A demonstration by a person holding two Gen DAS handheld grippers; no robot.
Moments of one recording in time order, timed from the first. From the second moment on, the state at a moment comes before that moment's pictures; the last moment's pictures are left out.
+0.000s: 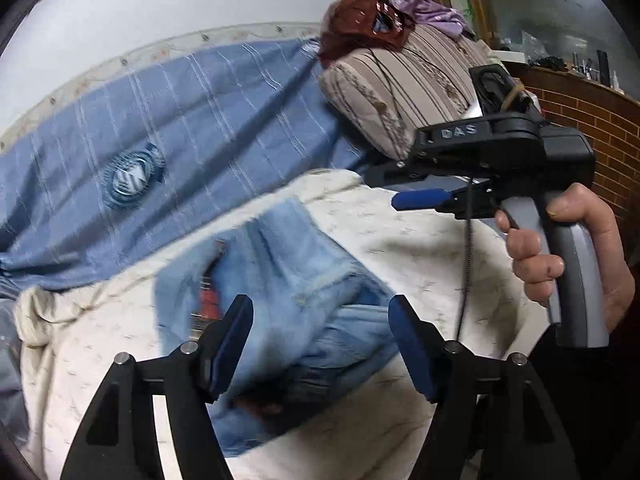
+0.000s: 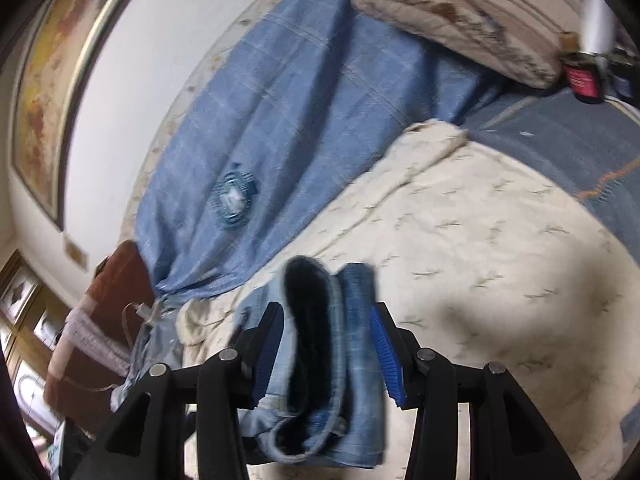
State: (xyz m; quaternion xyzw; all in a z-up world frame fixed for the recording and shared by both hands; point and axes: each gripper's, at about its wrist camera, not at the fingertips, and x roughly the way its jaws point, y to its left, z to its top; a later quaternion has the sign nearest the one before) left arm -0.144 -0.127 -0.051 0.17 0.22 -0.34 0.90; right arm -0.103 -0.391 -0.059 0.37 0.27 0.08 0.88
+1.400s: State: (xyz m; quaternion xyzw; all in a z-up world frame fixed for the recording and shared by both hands) left arm -0.010 -0.051 -0.077 0.06 0.33 -0.23 0.91; right arm -0.055 -0.324 -0.088 0.36 0.36 0.26 0.82
